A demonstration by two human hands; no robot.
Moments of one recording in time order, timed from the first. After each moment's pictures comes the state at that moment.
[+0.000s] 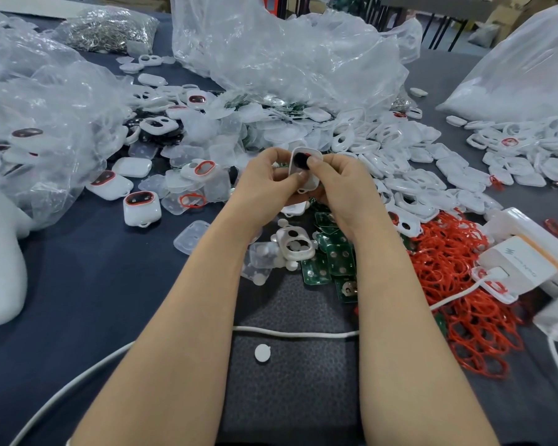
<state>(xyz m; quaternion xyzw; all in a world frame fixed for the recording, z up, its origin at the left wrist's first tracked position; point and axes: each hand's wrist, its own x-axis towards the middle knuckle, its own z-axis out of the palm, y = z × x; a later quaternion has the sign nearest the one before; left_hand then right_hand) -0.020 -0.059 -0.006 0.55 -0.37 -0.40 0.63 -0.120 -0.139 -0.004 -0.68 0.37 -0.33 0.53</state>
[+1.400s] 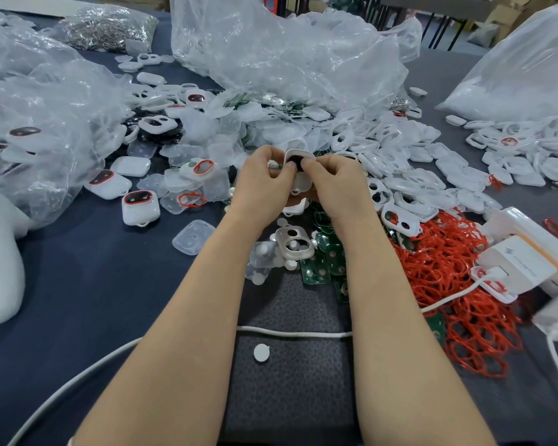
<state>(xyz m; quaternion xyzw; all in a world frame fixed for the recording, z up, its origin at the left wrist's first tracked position) -0.025 -0.065 -0.007 0.64 -0.34 -0.30 0.62 -0.113 -0.132 -0.004 -0.69 0.40 -0.37 0.47</state>
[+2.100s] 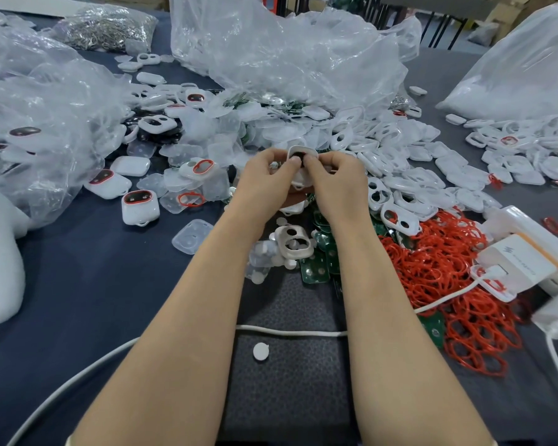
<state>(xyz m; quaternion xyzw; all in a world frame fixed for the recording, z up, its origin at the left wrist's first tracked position) -0.025 -0.067 -0.008 0.59 -0.30 -0.37 0.65 -0.111 -0.129 -0.004 -0.72 0.43 -0.40 0.38</state>
